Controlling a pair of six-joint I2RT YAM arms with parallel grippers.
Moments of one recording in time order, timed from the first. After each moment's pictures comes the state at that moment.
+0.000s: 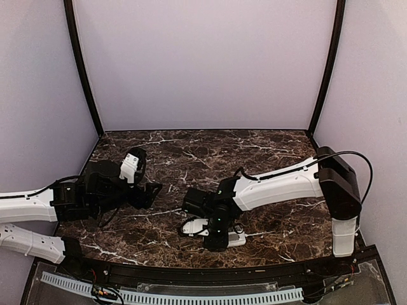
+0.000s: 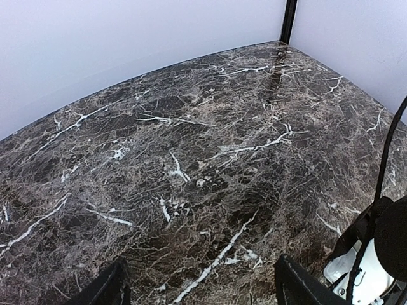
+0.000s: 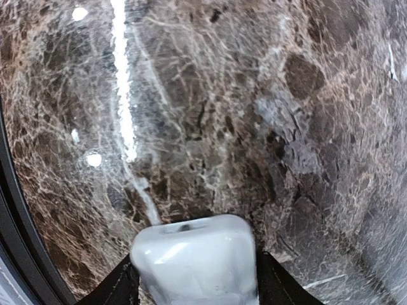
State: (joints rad) left arm -1.01 0.95 0.63 -0.16 -0.43 -0.24; right arm 1.25 2.03 1.43 -0.84 -0.02 -0.30
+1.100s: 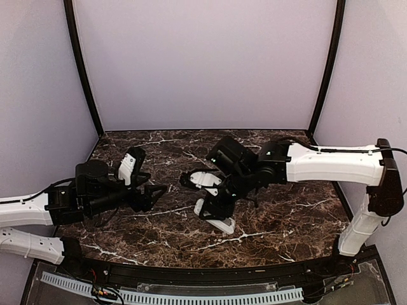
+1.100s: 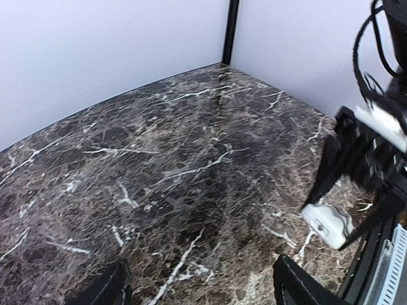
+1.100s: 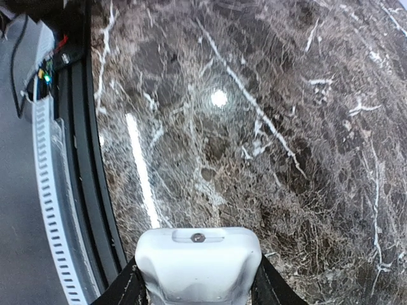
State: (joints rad) left arm -1.01 0.88 0.58 -0.05 -0.24 -0.18; right arm 1.15 1.69 1.40 -0.72 -0.16 -0.12
